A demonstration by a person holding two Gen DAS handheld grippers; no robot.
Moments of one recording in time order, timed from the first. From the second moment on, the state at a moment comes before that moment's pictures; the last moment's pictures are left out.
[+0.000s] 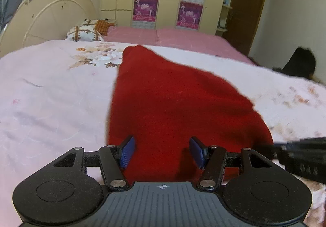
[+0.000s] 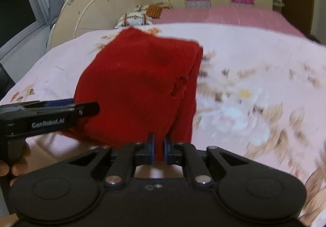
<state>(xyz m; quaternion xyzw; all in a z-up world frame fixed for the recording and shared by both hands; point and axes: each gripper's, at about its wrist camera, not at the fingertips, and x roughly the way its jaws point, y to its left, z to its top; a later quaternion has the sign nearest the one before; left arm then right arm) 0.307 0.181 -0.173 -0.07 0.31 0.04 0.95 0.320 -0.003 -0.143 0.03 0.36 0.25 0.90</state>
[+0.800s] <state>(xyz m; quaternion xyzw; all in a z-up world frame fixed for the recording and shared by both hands) 0.309 0.167 -0.182 -0.03 0.34 0.07 0.94 0.335 -0.005 -0.163 0.03 0.38 0.22 0.90</state>
